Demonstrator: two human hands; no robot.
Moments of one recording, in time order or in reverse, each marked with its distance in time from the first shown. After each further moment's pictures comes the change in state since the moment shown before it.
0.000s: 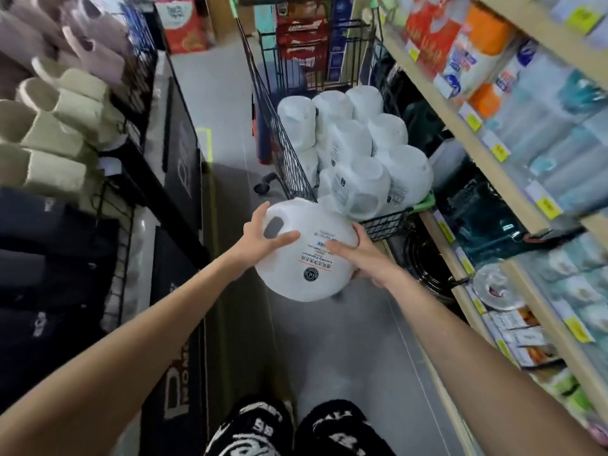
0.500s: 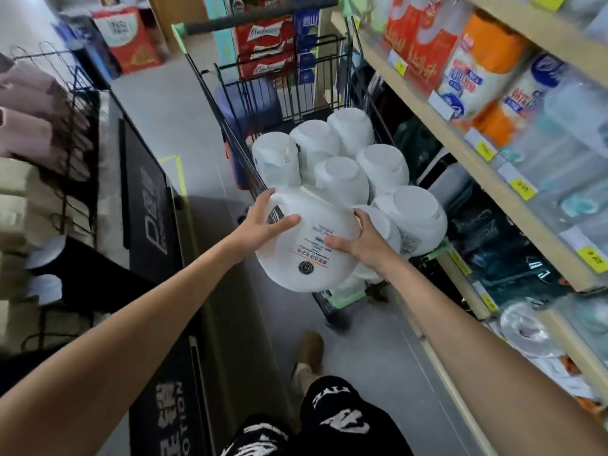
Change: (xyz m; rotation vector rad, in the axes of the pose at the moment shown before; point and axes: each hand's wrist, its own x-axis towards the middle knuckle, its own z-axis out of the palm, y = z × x) left_hand 0.225 0.107 -0.054 0.057 -0.174 0.109; right_hand 0.184 -0.104 -0.038 -0.006 0.131 -0.071
